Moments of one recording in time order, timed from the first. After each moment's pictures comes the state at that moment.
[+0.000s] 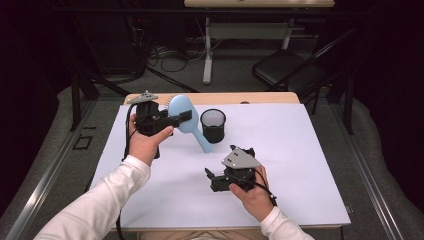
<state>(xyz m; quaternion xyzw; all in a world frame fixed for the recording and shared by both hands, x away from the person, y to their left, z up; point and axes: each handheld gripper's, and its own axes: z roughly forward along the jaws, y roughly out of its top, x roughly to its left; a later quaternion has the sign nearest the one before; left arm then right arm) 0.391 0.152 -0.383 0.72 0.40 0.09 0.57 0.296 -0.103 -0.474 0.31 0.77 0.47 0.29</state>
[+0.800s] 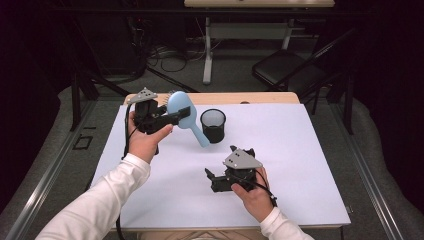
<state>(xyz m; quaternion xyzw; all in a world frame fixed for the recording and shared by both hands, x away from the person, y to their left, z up) 0.394 0.154 -0.379 0.71 0.38 0.13 0.57 0.295 -0.105 -0.475 0.31 0.77 0.48 0.29</state>
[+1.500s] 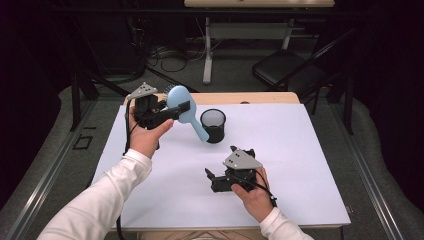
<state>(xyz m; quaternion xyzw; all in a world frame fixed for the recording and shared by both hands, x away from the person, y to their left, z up) 0.401 0.151 -0.371 0.71 0.38 0.15 0.58 0.295 -0.105 -0.477 0.32 0.77 0.48 0.29</state>
